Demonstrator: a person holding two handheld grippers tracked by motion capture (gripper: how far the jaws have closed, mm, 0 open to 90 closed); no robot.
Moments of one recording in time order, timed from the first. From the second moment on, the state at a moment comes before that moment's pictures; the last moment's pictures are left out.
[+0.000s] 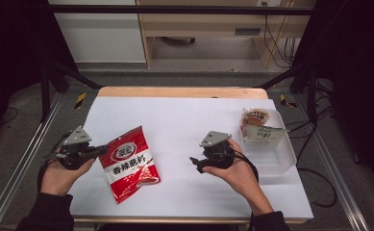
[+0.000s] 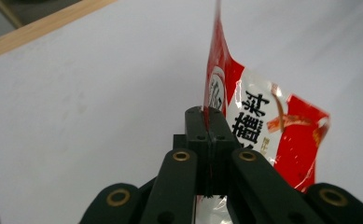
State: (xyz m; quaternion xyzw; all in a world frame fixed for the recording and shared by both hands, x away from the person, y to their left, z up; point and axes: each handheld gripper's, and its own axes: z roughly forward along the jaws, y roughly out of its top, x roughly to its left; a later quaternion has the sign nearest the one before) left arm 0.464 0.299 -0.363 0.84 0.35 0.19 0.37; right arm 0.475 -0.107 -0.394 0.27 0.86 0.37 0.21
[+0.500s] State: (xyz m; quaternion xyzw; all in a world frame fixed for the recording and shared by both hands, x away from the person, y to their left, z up) left arm 0.476 0.259 -0.343 0.87 0.28 0.17 0.37; right arm 0.498 -0.058 -0.358 0.22 0.90 0.33 0.19
